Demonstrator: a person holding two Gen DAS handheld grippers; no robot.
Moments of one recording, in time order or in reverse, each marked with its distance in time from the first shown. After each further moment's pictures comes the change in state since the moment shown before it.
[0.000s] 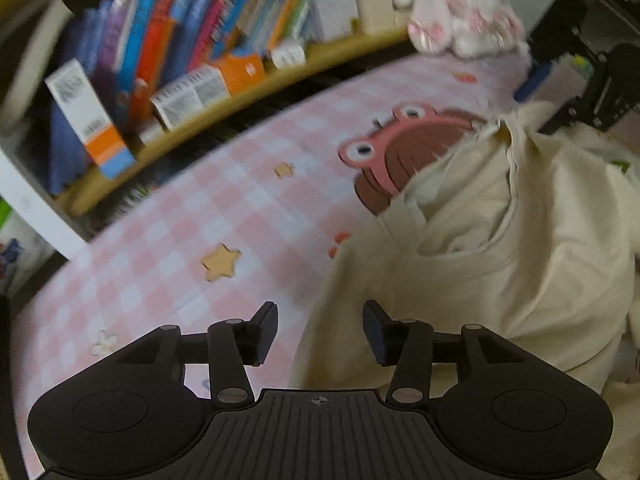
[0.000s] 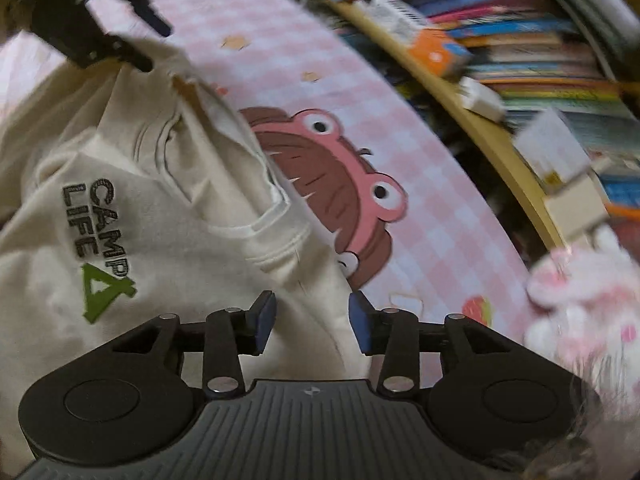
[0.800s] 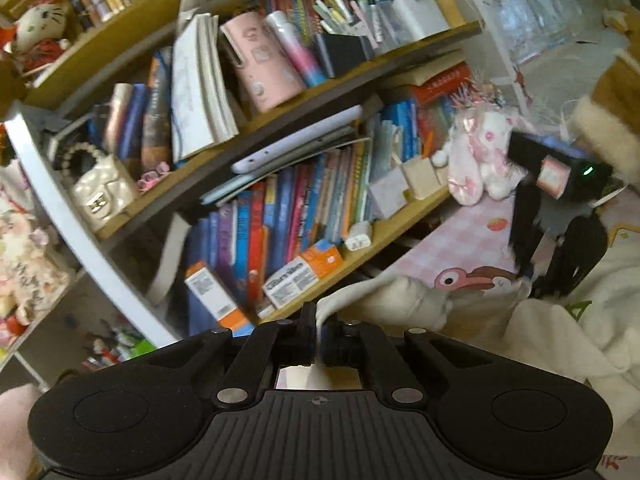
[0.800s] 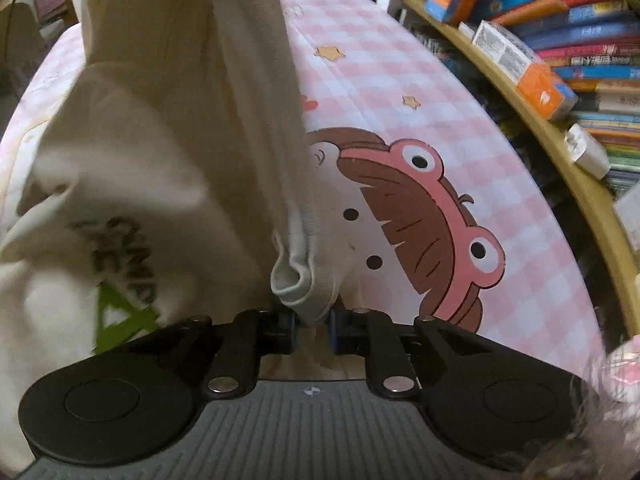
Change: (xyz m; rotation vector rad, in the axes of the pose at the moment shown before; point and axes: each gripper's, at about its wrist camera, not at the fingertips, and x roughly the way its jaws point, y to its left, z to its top) left arm -0.157 -0.100 0.038 0.095 -0.403 0.432; right arm 0.022 0.010 0.009 -0.161 -0.120 0.187
